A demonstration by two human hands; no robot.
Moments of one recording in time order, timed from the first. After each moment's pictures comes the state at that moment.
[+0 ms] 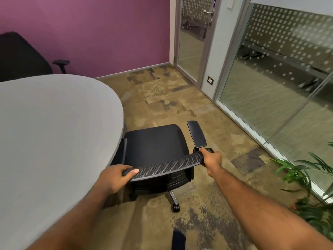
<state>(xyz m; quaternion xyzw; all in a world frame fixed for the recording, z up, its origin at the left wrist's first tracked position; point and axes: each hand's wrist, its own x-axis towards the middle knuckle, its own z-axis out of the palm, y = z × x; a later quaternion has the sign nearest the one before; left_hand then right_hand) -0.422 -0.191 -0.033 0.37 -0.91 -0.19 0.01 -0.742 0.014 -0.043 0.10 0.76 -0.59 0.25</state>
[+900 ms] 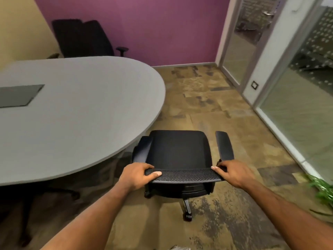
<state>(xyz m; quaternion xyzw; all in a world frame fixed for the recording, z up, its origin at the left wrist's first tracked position) -0.292 -0.015 -0.028 0.42 -0.89 -0.17 0.03 -0.654 0.162 -0.013 -0.58 0.81 -0.01 0.10</state>
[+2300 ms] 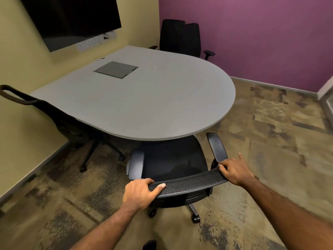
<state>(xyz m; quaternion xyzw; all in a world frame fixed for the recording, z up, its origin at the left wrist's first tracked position) -0.233 0.130 -0.031 0.75 -0.66 -0.07 0.07 -0.603 0.005 -0.017 -0.79 0.61 0.02 0.09</state>
